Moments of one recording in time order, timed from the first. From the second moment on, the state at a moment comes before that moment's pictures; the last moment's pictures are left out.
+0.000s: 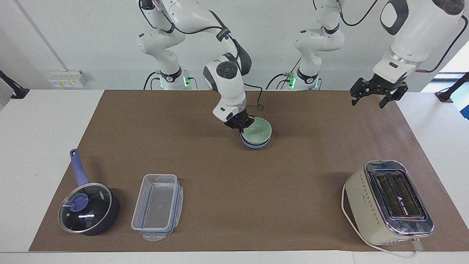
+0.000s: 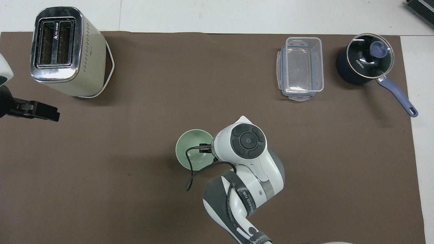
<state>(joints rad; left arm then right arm) -0.05 -0.02 -0.01 -1.62 -0.02 1.59 0.12 0.61 0.24 0.02 -1.97 0.18 2.30 0.55</state>
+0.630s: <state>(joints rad) -0.05 -0.02 -0.01 -1.62 -0.02 1.59 0.12 0.61 0.24 0.02 -1.96 0.17 2.30 0.55</state>
